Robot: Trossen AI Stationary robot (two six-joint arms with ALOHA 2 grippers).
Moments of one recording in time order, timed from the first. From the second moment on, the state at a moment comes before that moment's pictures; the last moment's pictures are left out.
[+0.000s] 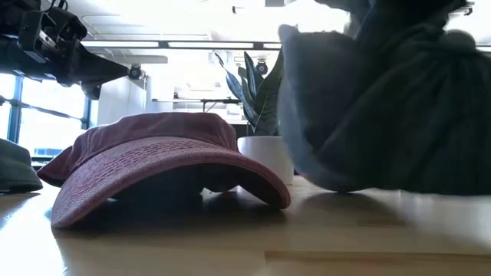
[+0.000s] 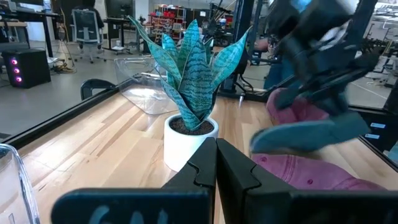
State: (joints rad) left arm -0.04 0.06 0.02 0.03 -0.17 -0.11; right arm 0.38 1.62 0.78 0.26 -0.23 0.62
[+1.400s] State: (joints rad) left arm -0.04 0.06 0.02 0.03 -0.17 -0.11; right arm 0.65 1.89 1.16 -0.50 0.23 0.27
